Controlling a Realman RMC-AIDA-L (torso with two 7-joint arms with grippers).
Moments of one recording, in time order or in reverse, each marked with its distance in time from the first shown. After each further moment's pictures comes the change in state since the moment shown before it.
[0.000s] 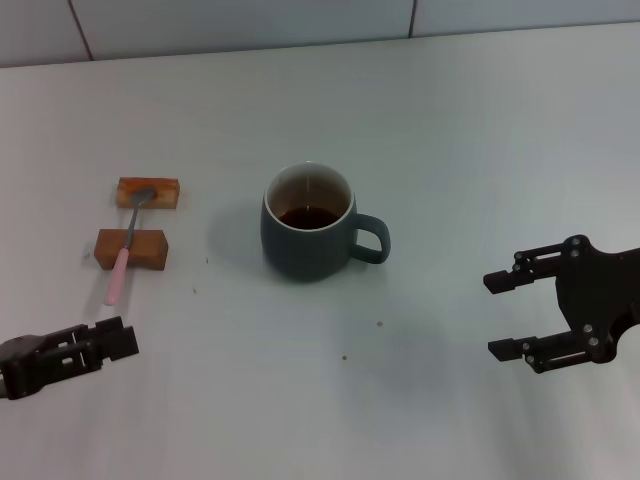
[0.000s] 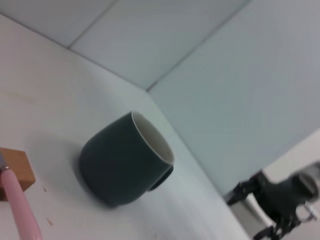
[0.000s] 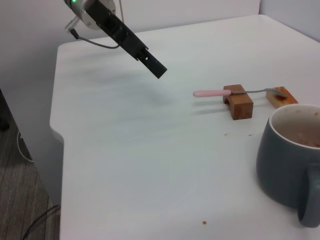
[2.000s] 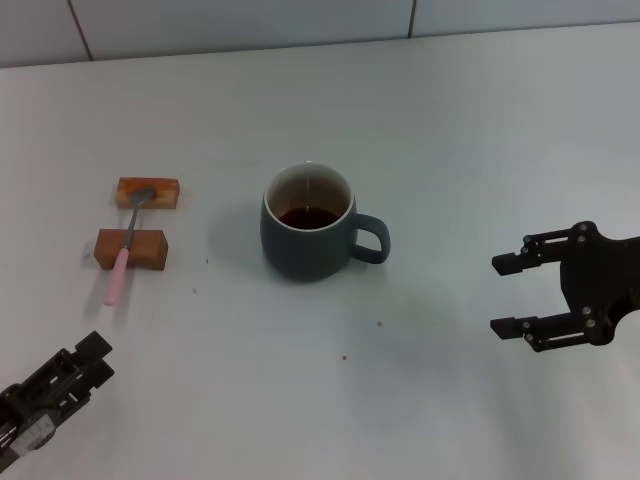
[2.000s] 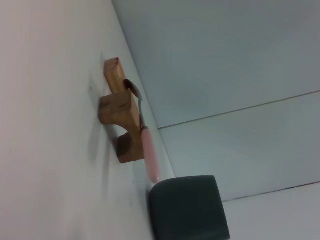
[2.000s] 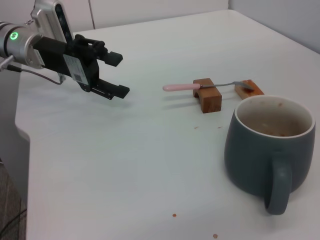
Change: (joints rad) left arm 0.205 -0.020 -0.357 -0.462 -0.011 -0.231 -0.071; right arm -0.017 0.003 0.002 -0.013 0.000 0.068 0.021
